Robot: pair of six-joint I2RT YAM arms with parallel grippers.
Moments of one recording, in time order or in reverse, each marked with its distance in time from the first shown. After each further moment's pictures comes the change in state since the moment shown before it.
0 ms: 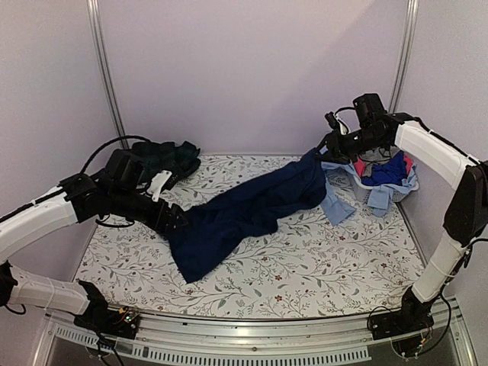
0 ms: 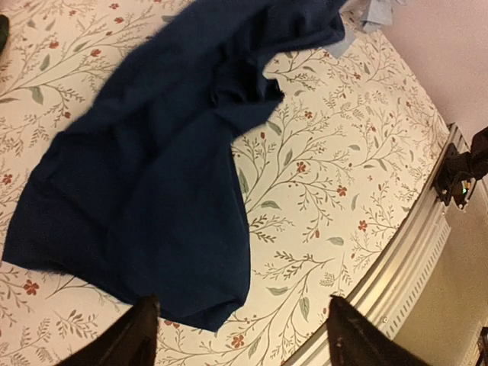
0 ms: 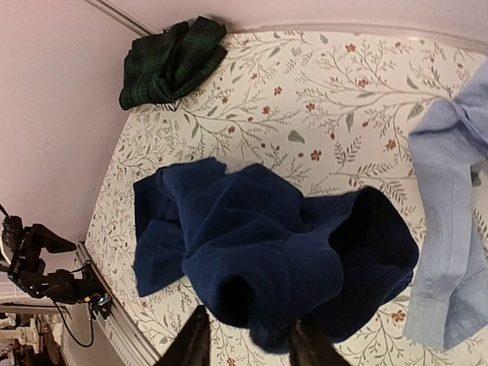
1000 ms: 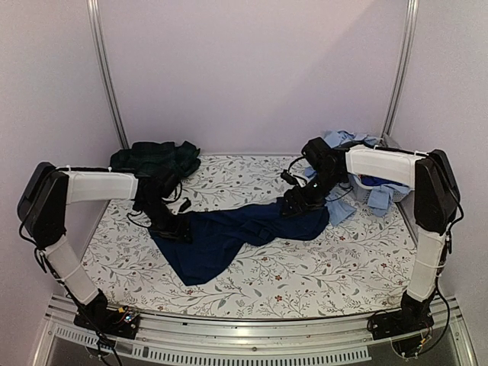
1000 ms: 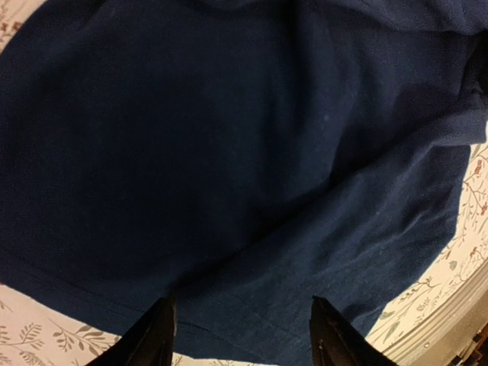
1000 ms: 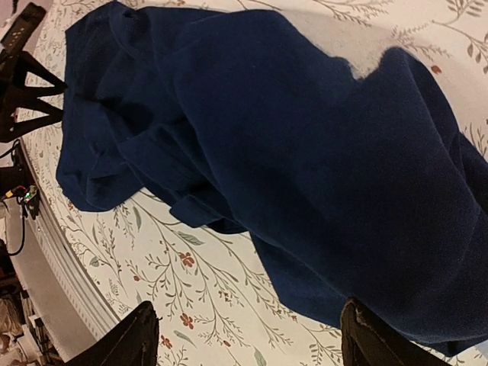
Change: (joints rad) left arm 0.175 0.572 0.089 -0.083 -0.017 -0.043; right arm 0.240 0.233 -0.107 -0.100 0.079 -0.191
